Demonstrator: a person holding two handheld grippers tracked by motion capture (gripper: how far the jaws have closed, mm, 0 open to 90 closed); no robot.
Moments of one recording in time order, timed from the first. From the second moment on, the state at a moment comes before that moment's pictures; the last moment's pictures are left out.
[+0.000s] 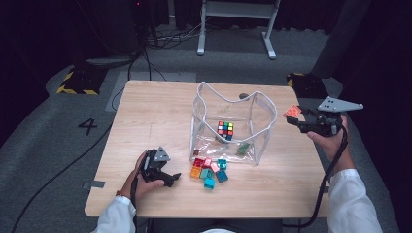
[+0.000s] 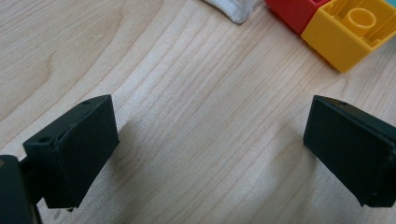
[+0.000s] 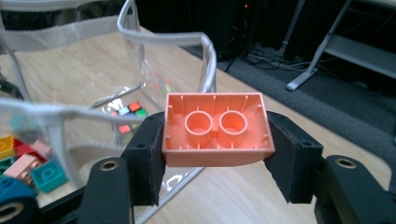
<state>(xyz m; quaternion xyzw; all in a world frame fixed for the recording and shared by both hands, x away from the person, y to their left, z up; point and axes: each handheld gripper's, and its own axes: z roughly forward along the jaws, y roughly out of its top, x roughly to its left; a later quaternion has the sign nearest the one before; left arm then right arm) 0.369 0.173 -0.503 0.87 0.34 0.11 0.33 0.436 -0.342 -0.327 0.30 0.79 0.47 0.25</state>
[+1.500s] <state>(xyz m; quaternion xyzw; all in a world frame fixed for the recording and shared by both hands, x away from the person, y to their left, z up) 0.369 0.173 -0.503 0.87 0.34 0.11 0.33 0.486 -0.193 -0.316 0.16 0.90 0.38 0.16</state>
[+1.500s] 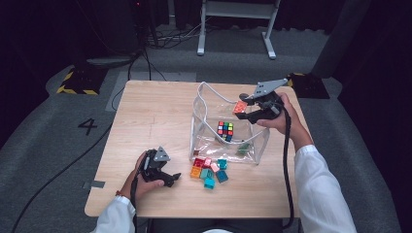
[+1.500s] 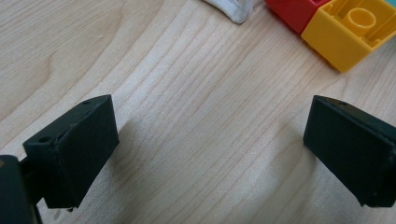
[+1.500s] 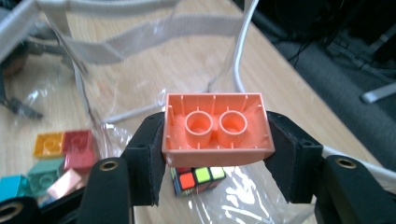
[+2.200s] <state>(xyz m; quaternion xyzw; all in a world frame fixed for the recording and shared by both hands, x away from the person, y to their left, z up) 0.369 0.173 -0.504 0.87 0.34 0.11 0.33 0.502 -0.198 -0.326 0.16 0.97 0.15 0.13</state>
